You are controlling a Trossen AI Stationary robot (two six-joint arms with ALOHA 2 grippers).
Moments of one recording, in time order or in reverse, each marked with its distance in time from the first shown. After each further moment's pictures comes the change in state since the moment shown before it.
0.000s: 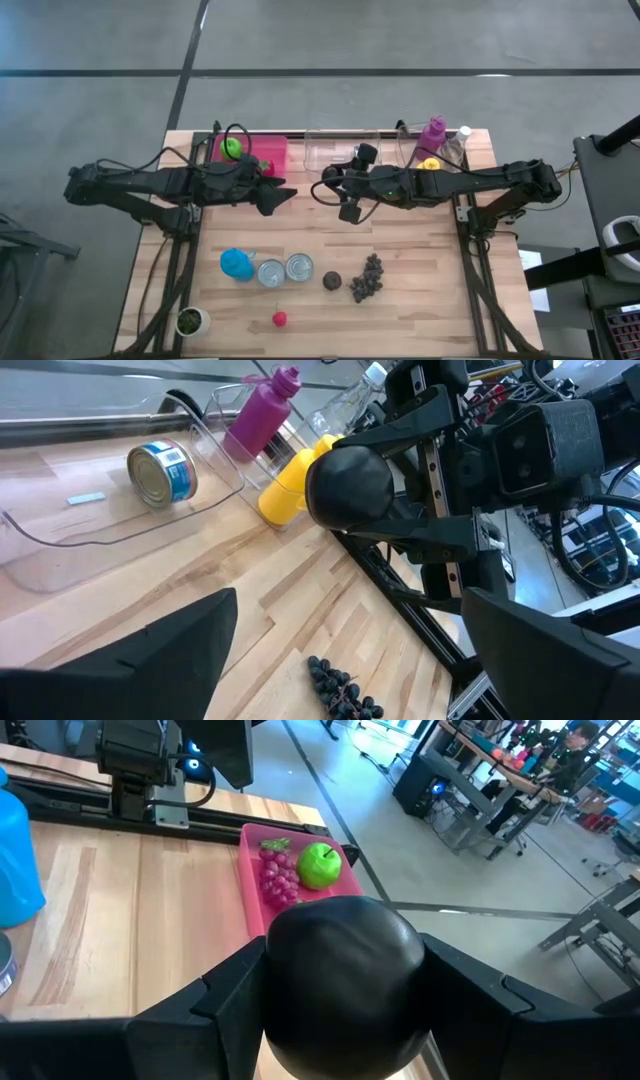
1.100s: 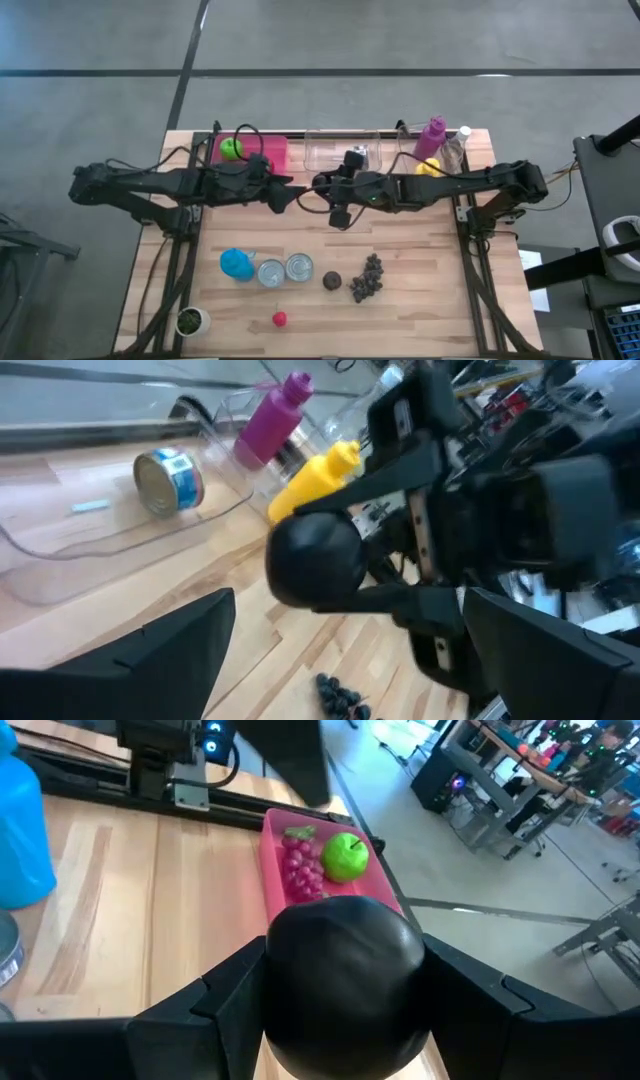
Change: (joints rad) left arm 0.018 0.084 0.015 0.057 -0.019 0.001; right arm 0.000 0.111 0.029 0.044 -0.034 -0.019
